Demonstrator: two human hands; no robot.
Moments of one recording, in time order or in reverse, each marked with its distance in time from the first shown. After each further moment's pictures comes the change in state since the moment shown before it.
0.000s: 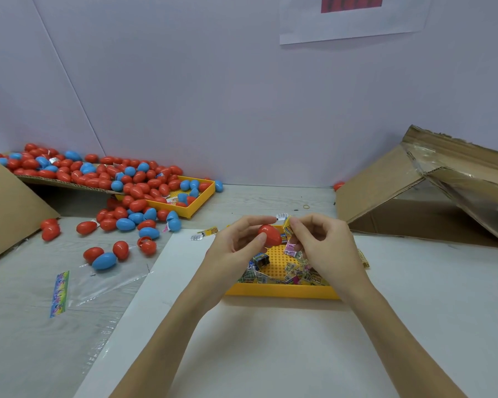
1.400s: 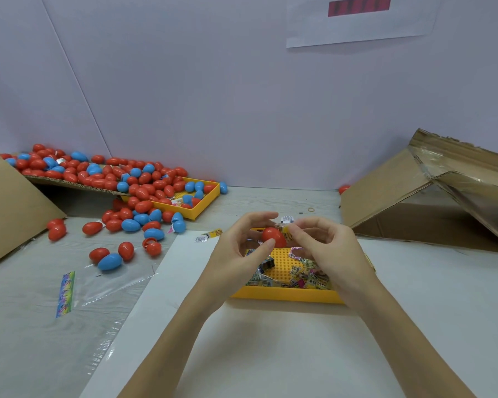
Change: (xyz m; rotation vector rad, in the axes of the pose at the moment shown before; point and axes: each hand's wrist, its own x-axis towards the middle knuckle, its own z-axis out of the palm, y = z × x) left_hand 0.003 -0.002 -0.001 0.120 0.050 0.096; right_hand -0.003 -0.009 -0.002 0.280 -0.097 0.167
